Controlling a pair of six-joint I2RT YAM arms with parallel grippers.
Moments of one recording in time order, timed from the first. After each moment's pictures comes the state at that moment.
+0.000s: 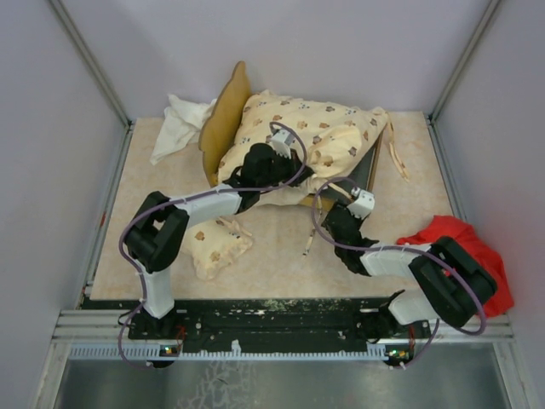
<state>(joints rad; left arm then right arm) -0.70 1.90 1.25 0.46 0.22 -0.44 0.66 1.34 0.37 0.43 0.71 0.71</state>
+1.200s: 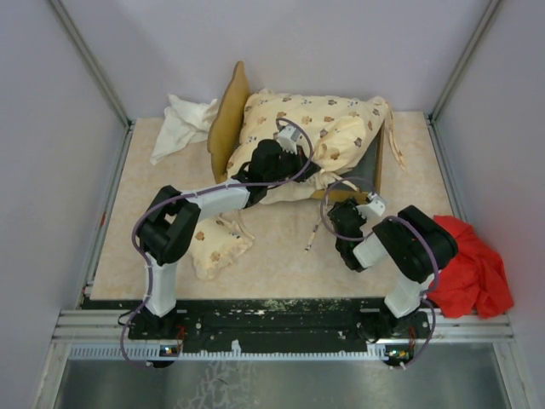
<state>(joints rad) -0.70 2.01 1.36 0.46 0.23 -0.47 0.53 1.68 0.34 0.91 0.74 0.90</state>
